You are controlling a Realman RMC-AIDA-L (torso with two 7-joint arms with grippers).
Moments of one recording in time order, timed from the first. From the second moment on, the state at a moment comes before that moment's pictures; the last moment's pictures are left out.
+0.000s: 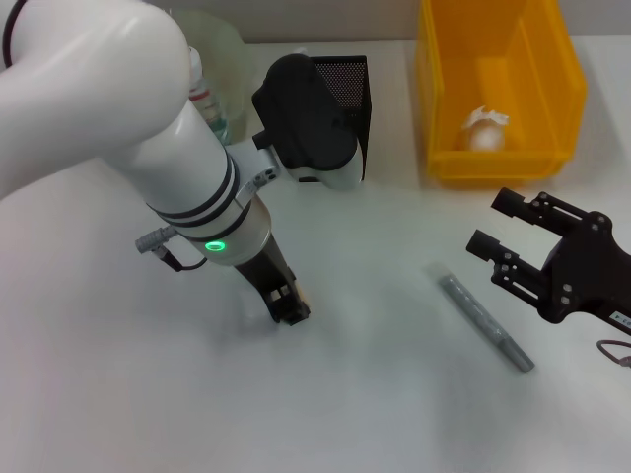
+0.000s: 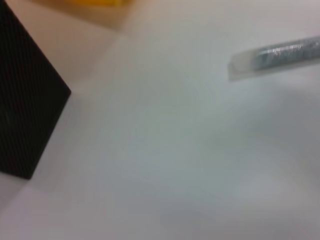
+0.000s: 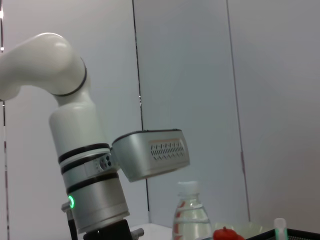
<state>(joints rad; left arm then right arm) -0.77 -2.08 1.86 1.13 2.51 1.31 -2.56 0.34 2.08 -0.45 -0.25 -1.82 -1.74 0.68</state>
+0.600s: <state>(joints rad) -0.69 -2.08 1.70 1.35 2.49 1.25 -2.54 0.29 2.08 -0.37 -0.24 -1.82 -1.74 0.67</state>
